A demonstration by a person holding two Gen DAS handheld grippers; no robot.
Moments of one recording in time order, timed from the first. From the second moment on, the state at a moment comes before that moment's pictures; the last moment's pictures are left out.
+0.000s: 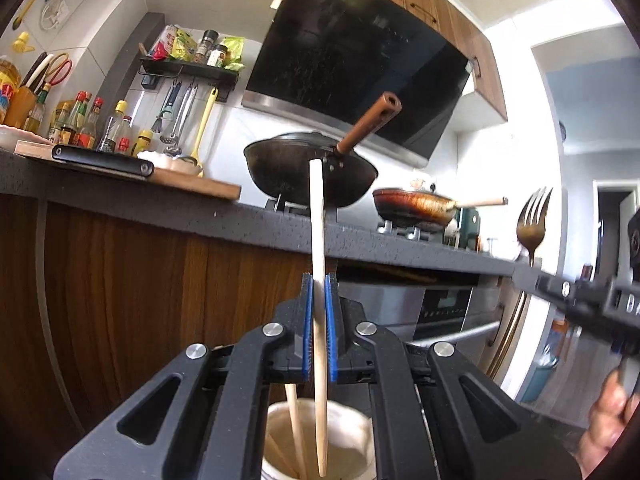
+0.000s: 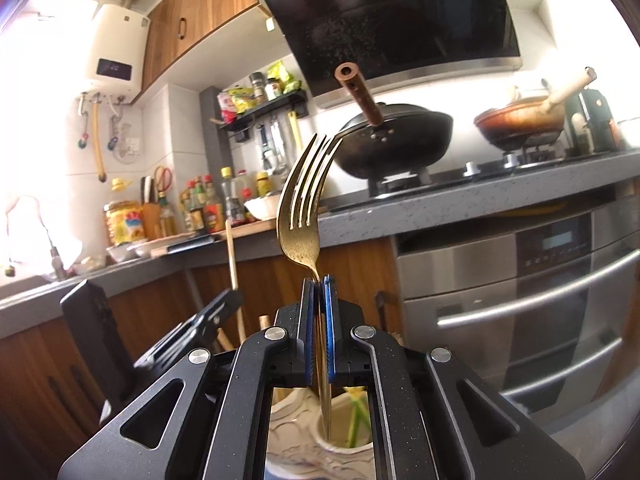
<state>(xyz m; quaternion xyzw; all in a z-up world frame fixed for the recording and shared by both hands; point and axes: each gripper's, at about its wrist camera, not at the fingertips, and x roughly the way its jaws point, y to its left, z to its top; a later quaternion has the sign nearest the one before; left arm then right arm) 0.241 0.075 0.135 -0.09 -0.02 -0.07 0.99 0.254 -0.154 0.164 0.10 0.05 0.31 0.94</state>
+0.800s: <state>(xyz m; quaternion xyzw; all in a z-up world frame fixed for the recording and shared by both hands) 0.250 0.057 0.095 -0.05 0.12 -0.04 0.99 0.295 -0.126 0.101 0.03 0.16 0.29 0.94</state>
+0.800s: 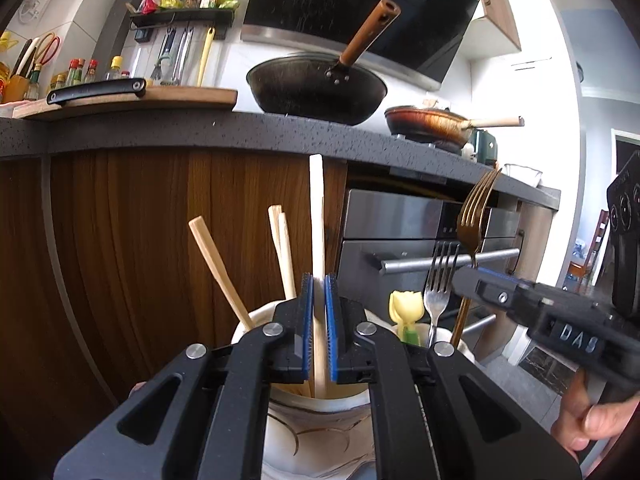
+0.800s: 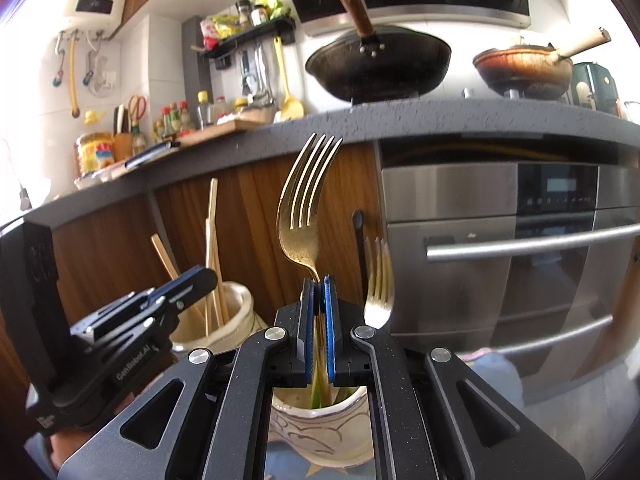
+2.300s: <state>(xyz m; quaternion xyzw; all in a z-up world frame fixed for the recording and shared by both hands) 0.185 0.054 0.102 -0.02 0.10 -0.02 1.00 0.251 -0.127 0.083 0.03 0.16 0.31 0.94</state>
